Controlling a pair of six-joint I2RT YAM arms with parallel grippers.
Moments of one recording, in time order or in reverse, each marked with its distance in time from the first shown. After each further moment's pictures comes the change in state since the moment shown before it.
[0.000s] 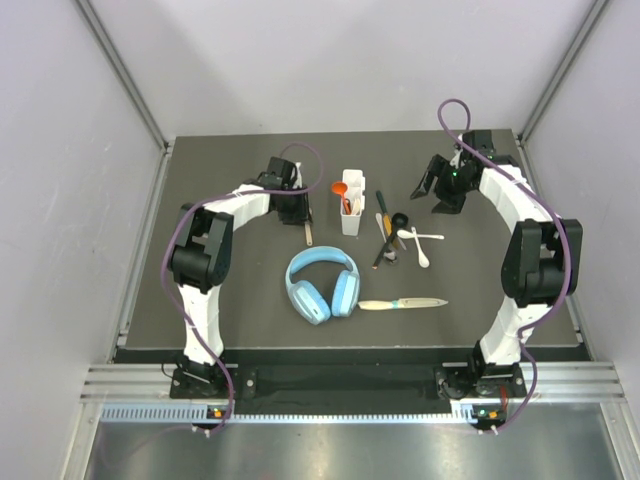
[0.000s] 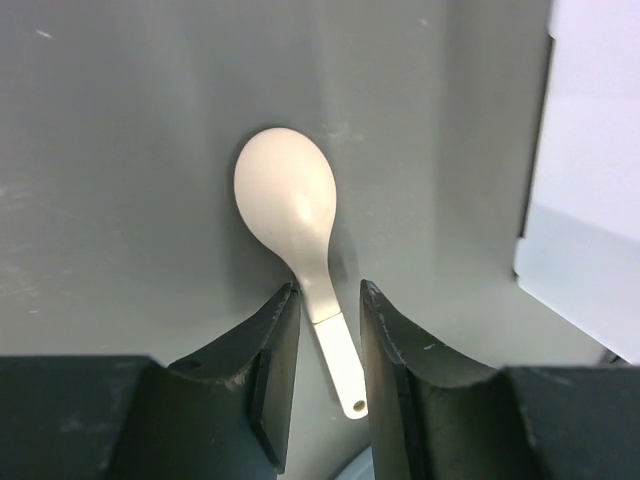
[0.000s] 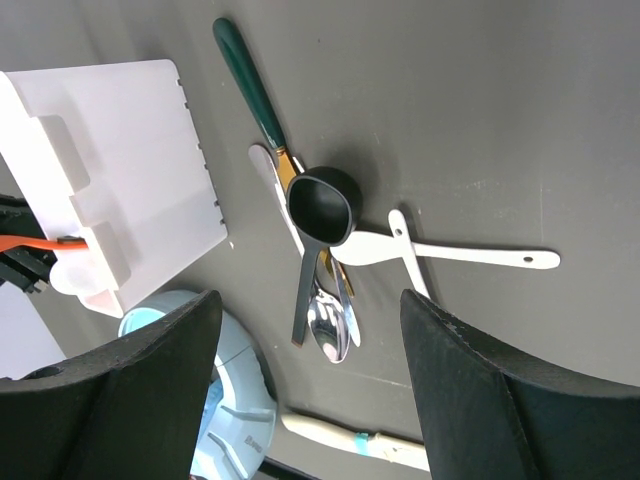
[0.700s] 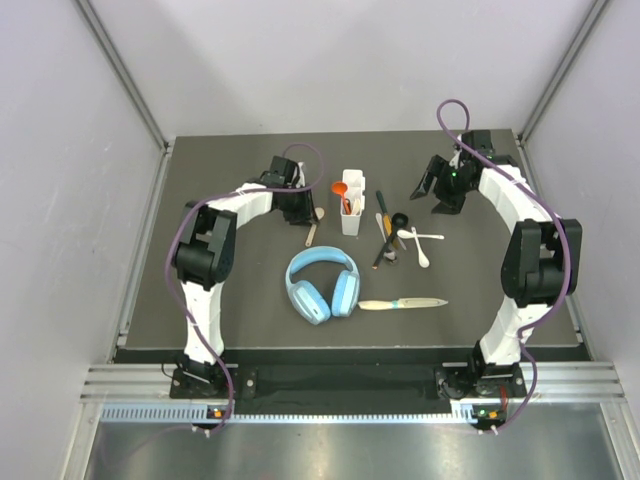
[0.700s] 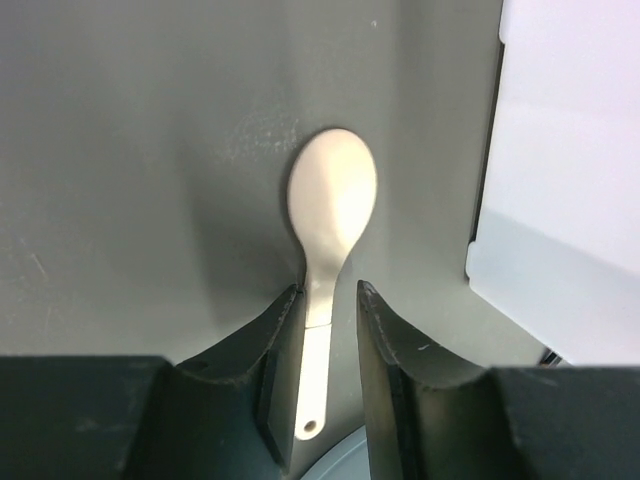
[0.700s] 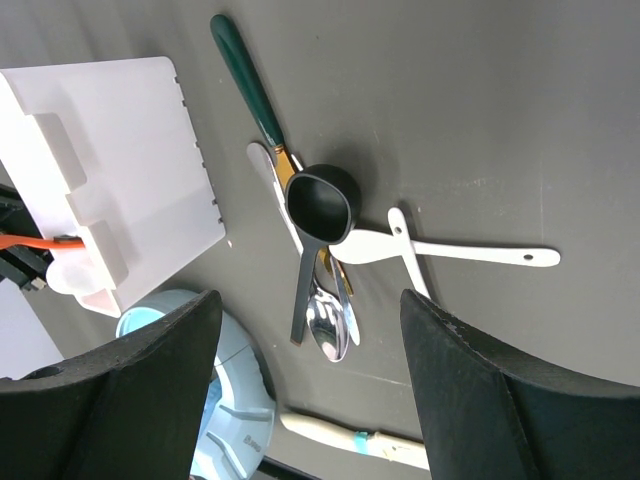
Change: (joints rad) left arm -0.003 0.038 0.023 0.010 0.095 -0.074; right arm 0.005 0.000 0.000 -0.005 0.006 -0.001
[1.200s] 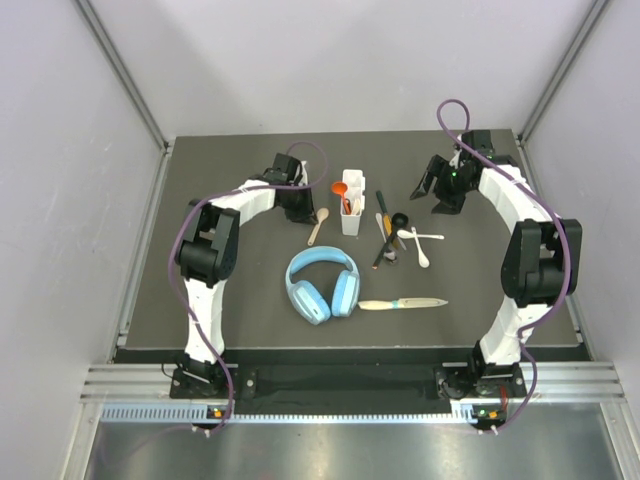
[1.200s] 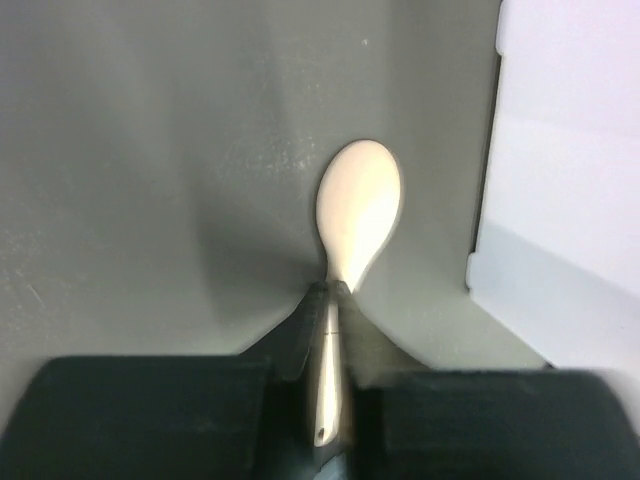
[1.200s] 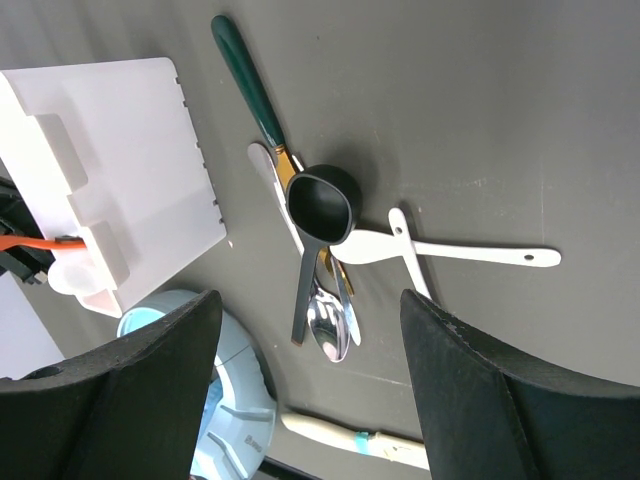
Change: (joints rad) left arm -0.007 0.043 0.076 -0.060 -0.005 0.027; right arm 0.000 0.000 0.001 0.000 0.000 0.002
